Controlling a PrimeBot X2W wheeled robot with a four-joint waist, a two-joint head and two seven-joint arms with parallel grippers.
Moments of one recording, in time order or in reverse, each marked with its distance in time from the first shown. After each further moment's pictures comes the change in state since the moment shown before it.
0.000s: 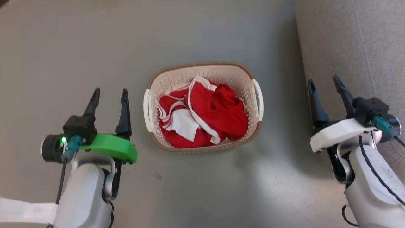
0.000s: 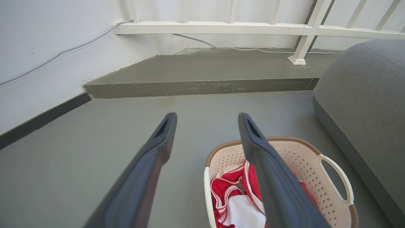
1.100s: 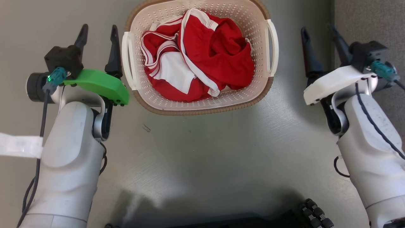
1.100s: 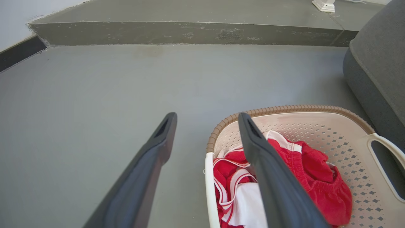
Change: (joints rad) left arm -0.370 -0.025 0.022 0.250 -0.010 -0.069 0.005; right arm -0.324 0.035 0.006 0.208 -0.006 0.074 -0.003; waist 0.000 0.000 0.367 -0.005
